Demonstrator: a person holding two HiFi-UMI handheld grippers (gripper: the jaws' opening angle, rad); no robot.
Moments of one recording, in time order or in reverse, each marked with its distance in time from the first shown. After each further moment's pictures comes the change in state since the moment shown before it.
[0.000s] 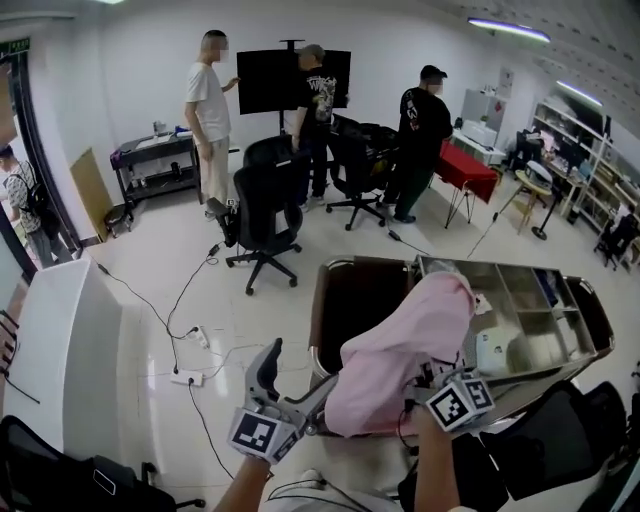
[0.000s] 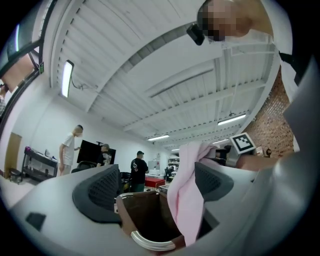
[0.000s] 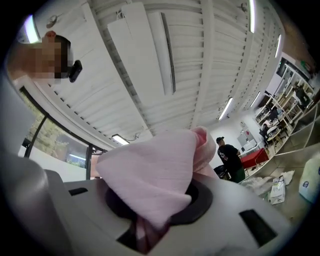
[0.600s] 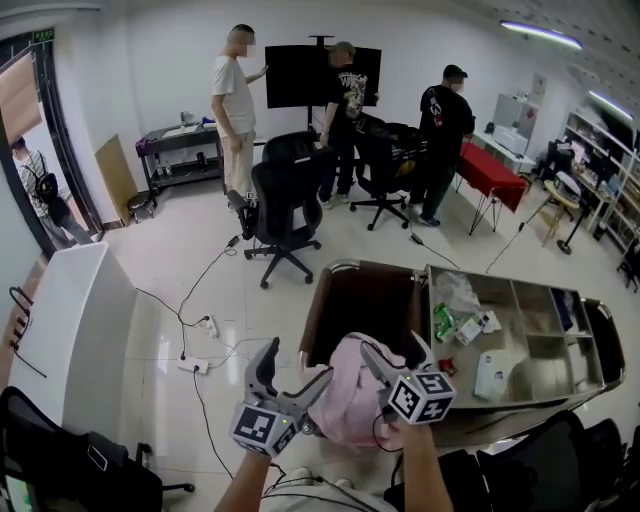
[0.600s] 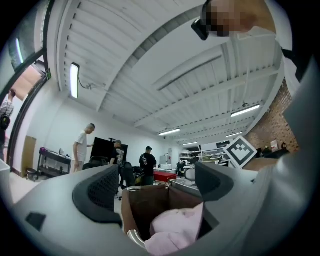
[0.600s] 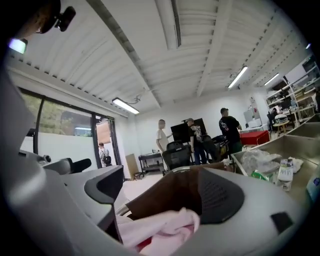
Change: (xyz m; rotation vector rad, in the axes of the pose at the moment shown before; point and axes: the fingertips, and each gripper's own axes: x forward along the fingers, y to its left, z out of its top) left arm 0.045 -0.011 -0.028 -0.033 0.062 0.142; right arm 0.038 -0.030 -0.124 -0.030 0.451 0.088
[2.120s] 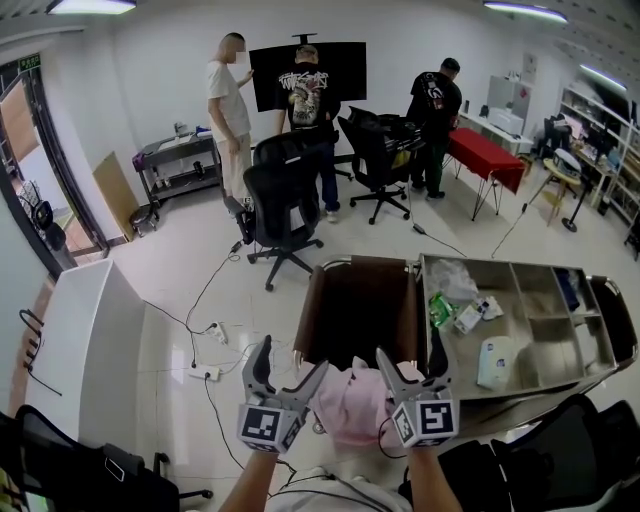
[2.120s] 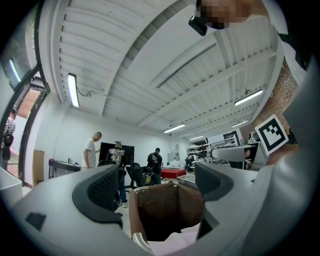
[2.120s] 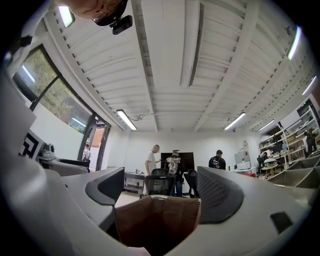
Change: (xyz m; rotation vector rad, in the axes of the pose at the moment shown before) left arm 0.013 0.002 -0.008 0.111 0.014 0.091; right arm -0.069 -0.010 0.052 -0.279 -0.319 -0.164
